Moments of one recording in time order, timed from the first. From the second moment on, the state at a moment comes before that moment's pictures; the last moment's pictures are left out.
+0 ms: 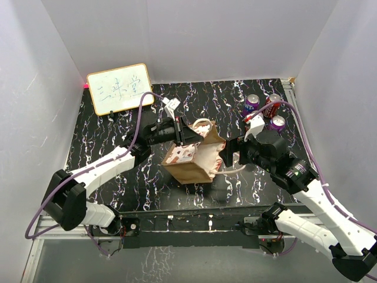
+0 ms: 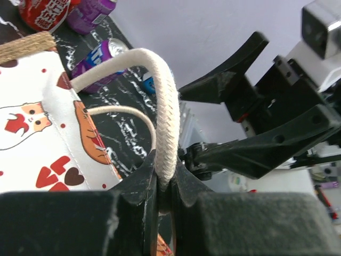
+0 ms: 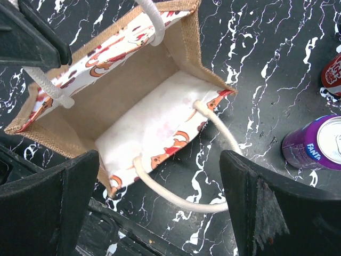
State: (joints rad) left arm -0.64 1.35 0.89 0.32 0.63 -0.80; right arm 0.63 0.77 0.92 -0.62 0.05 0.26
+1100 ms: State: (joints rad) left arm -0.63 0.98 1.17 -0.54 -0.09 -0.42; right arm 0.63 0.70 1.19 -0.69 0.20 0.21
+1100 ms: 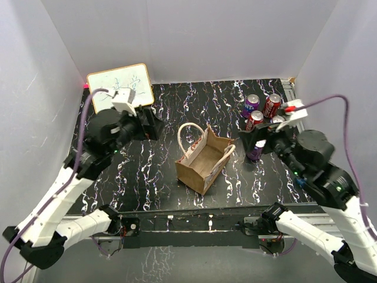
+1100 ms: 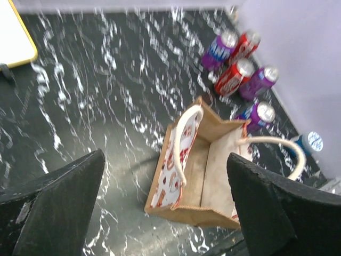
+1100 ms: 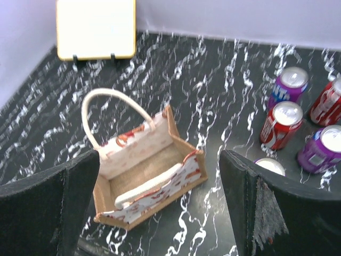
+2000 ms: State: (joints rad) left arm -0.63 0.72 1.39 -0.62 -0.22 -0.27; right arm 0.63 0.62 1.45 -0.71 0.33 0.19
